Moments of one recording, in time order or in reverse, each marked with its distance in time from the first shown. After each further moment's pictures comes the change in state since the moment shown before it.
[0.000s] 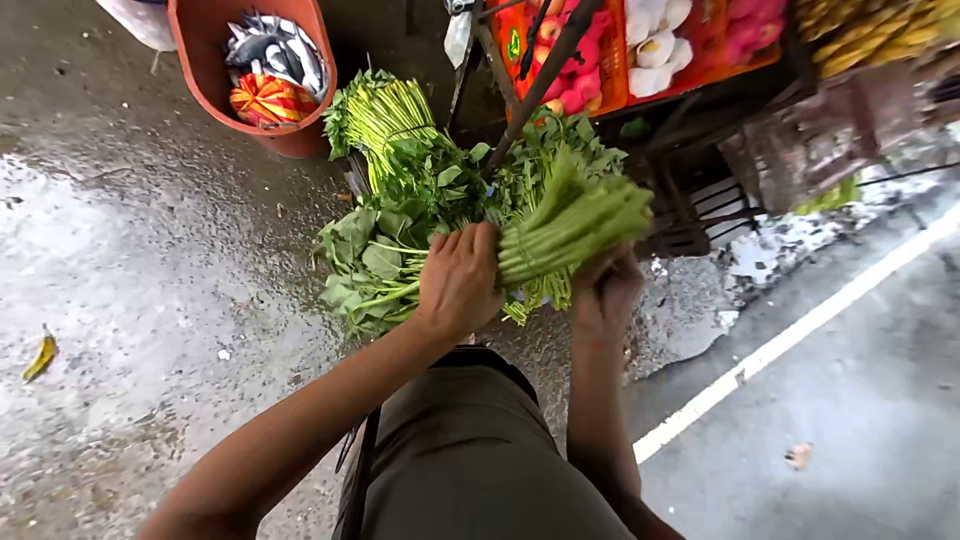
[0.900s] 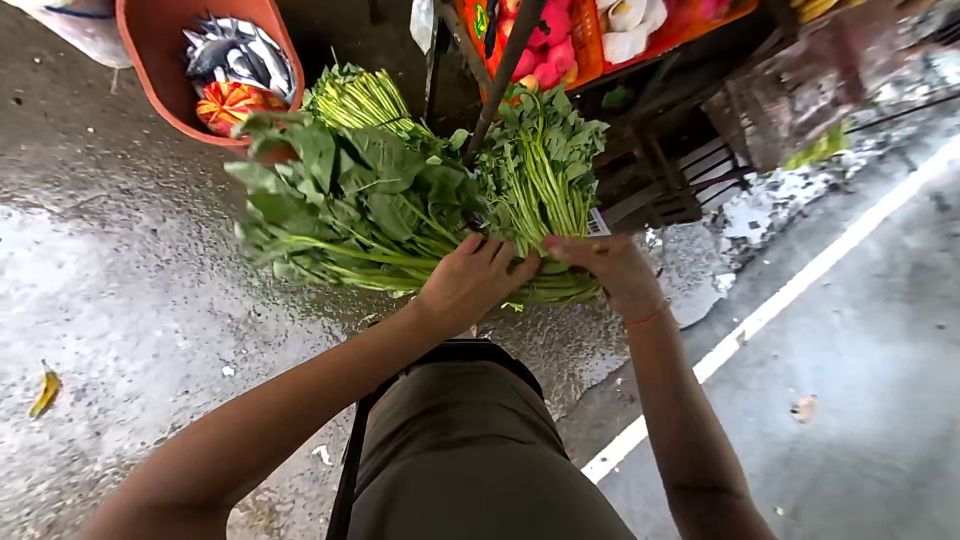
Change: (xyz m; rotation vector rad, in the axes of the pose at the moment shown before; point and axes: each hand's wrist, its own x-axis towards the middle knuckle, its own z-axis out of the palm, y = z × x) left_hand 0.007 0.006 0.011 0.308 -0.367 0.639; right_hand -0.002 -0.060 -0.006 -1.405 -0.061 0.344
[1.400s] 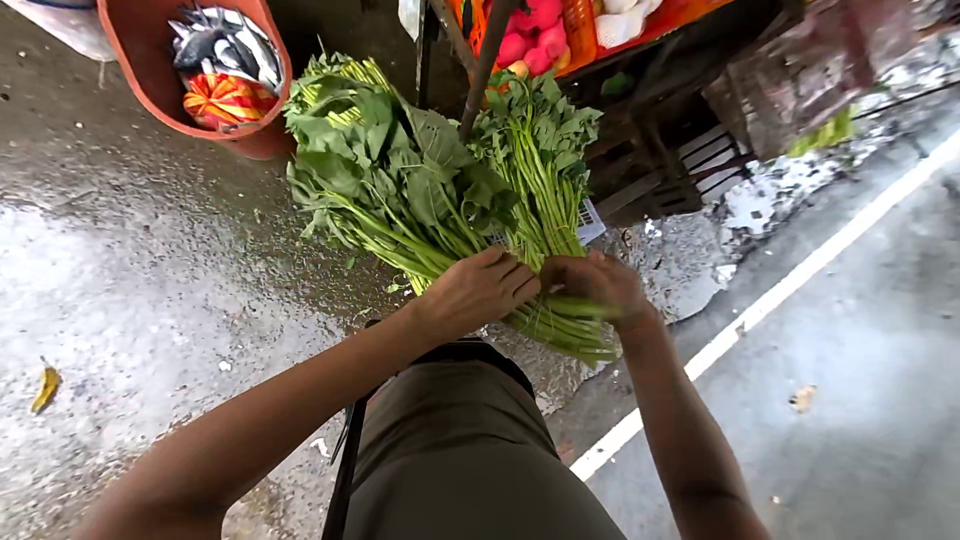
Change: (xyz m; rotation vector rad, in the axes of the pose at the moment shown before) left_hand 0.020 0.025 0.016 0.051 0.061 0.261; right_hand -0.007 0.063 -0.035 0.296 -0.477 -0.070
